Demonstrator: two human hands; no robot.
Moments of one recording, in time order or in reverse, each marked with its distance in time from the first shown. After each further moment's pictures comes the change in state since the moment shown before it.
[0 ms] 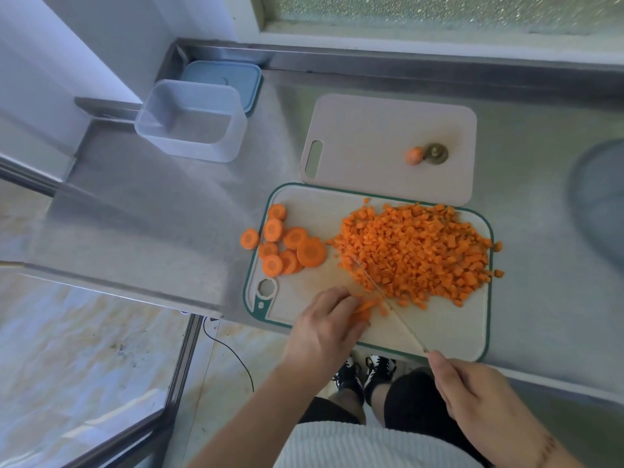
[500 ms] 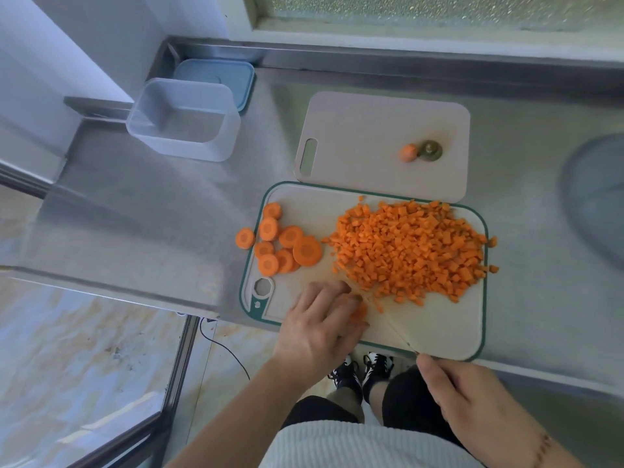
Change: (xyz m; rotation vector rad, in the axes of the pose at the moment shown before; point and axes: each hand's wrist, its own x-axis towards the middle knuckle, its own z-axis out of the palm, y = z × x) left_hand 0.002 -0.005 -0.007 0.084 0.055 0.184; right_hand -0.006 -0.012 0.000 -0.061 -0.027 -0.011
